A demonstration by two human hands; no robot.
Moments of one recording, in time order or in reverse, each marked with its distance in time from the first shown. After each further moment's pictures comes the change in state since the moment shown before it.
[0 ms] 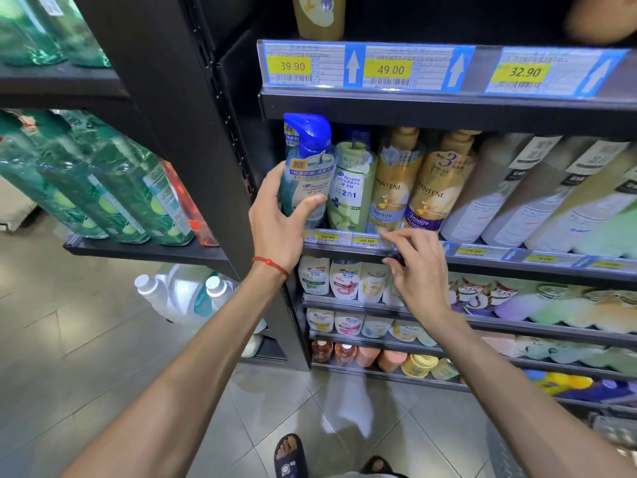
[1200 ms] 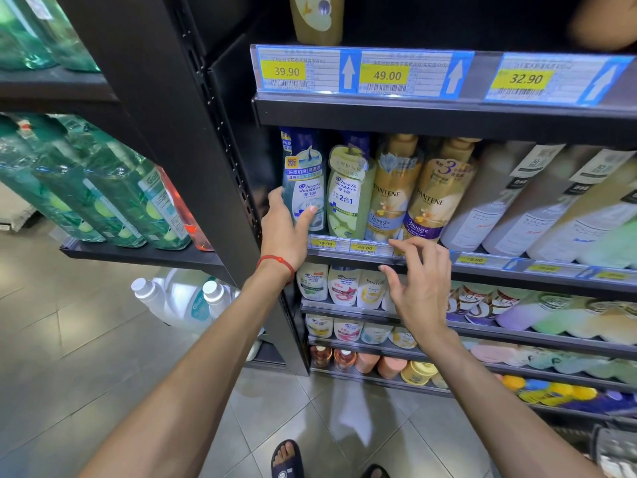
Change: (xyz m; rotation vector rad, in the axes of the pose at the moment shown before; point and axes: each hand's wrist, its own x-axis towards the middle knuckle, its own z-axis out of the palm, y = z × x) left_hand 0.012 -0.036 0.018 0.281 -0.083 -0.255; right_hand -0.013 0.002 0.011 -0.061 0.089 0.132
